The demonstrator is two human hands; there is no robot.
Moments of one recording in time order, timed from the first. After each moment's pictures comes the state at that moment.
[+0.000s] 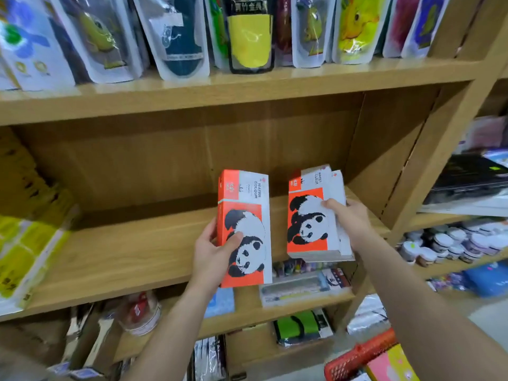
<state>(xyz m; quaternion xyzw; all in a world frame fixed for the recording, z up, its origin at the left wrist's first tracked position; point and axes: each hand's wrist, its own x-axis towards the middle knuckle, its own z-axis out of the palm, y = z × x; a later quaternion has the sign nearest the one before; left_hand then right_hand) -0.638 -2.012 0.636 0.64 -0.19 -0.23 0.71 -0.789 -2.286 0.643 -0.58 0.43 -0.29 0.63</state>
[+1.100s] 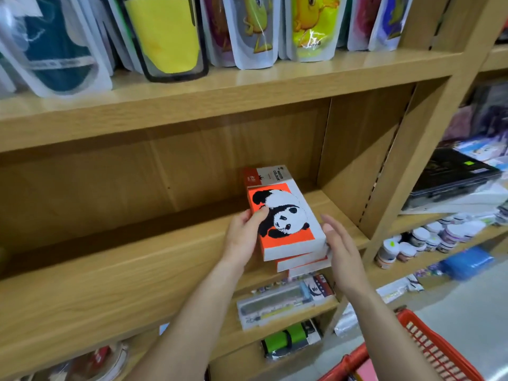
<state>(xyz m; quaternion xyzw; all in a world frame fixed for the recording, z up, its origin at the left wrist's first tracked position) -0.655 -2.165 0.672 0.66 -0.22 -0.35 0.63 -0.829 -2.261 0.620 -0.64 0.36 -0.36 0.57</state>
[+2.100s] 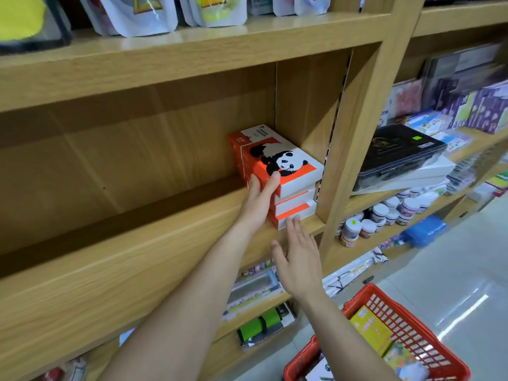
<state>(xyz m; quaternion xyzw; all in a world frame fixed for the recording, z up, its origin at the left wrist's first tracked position) -0.705 -2.303 0.640 0.62 -0.34 -0.40 0.58 -0.838 -2.283 0.554 -0.82 0.46 -0.25 0.24</state>
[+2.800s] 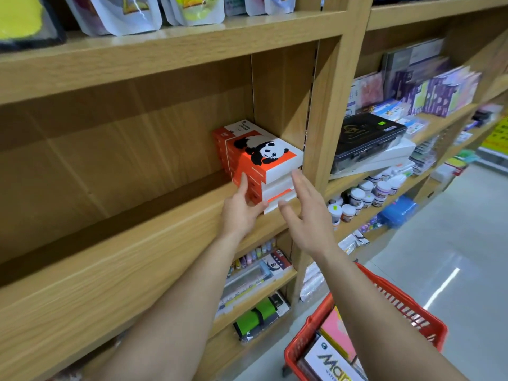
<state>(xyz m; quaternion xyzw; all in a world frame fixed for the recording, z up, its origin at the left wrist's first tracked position) -0.692 -2.282 0.594 0.75 -0.48 -0.16 0.42 -0.869 -2.294 0.622 -0.79 0.41 -0.38 0.24</state>
